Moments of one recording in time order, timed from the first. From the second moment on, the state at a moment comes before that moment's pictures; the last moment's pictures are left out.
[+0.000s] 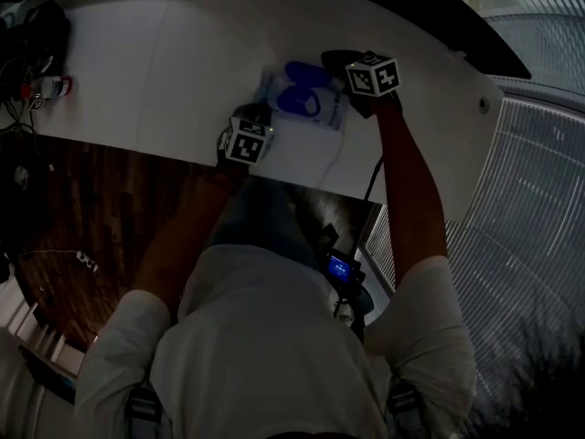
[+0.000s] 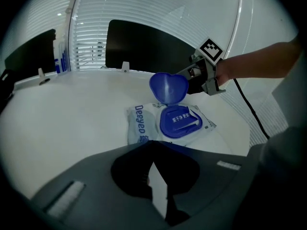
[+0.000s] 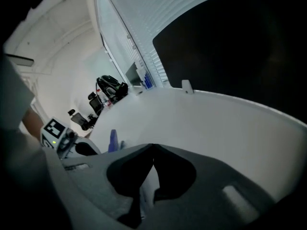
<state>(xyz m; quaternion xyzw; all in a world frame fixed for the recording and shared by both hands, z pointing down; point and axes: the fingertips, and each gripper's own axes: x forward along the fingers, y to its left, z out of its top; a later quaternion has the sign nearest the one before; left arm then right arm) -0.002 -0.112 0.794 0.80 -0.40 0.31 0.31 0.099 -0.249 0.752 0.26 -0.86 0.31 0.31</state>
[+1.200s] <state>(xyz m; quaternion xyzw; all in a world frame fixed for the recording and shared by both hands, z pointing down) 0.001 -0.109 0.794 0.80 -0.39 0.32 0.32 0.057 -0.122 0.769 0.17 -0.88 0.18 0.40</state>
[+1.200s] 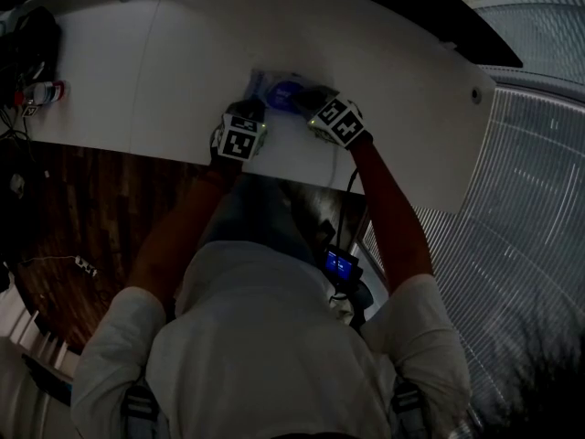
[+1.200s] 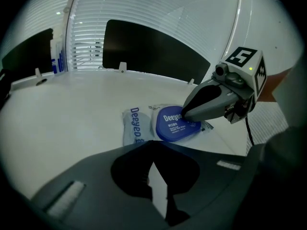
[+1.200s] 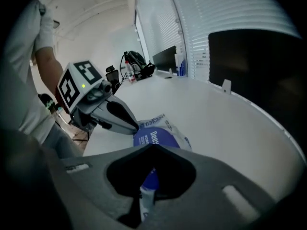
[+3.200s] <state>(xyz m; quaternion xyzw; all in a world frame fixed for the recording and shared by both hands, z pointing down) 0.023 -0.105 0.497 0.89 -0.37 0.11 0.23 0.053 -0.095 0.501 0.42 -0.89 0.09 0.17</state>
